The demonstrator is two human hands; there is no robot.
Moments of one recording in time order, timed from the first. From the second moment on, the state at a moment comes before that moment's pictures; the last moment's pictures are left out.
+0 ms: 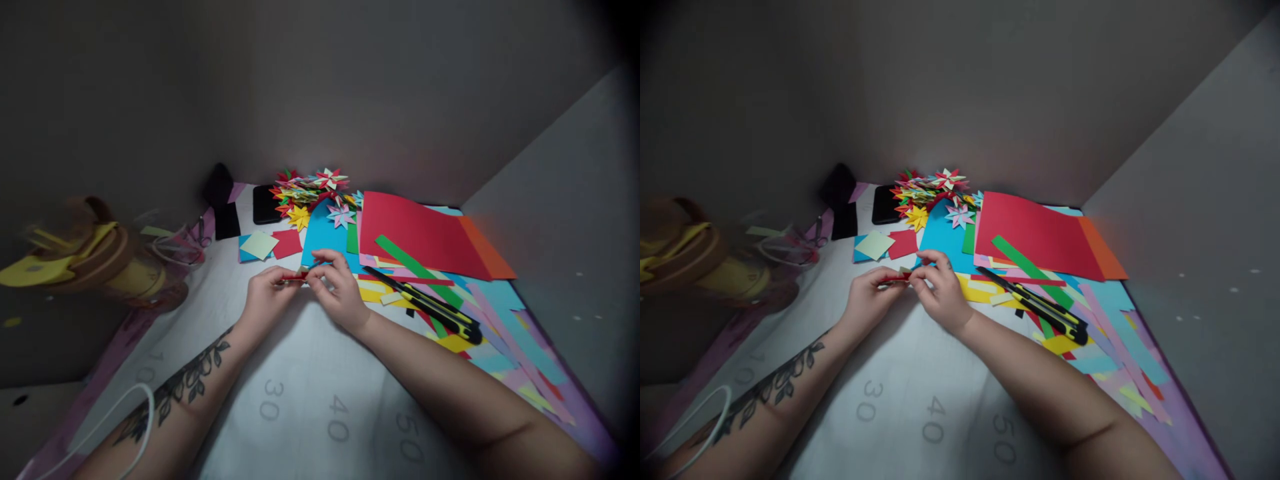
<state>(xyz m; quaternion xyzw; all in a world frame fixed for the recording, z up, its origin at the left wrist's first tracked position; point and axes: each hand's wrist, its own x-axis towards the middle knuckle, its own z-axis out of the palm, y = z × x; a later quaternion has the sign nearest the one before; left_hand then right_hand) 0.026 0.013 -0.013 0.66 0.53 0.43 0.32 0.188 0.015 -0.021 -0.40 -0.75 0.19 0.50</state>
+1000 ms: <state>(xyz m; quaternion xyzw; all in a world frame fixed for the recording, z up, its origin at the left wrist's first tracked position) 0.029 0.012 -0.015 0.66 0.54 0.43 0.31 0.179 0.015 -0.018 -0.45 -0.67 0.29 0.52</state>
